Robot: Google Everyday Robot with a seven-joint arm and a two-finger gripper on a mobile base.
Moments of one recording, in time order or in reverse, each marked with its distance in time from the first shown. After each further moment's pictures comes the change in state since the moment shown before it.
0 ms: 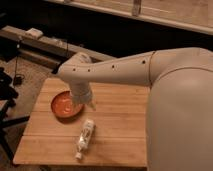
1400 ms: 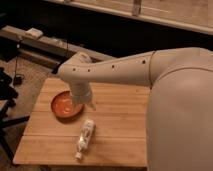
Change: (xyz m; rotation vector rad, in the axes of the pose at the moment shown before) arm 0.000 0.000 -0.001 0.000 -0.002 0.000
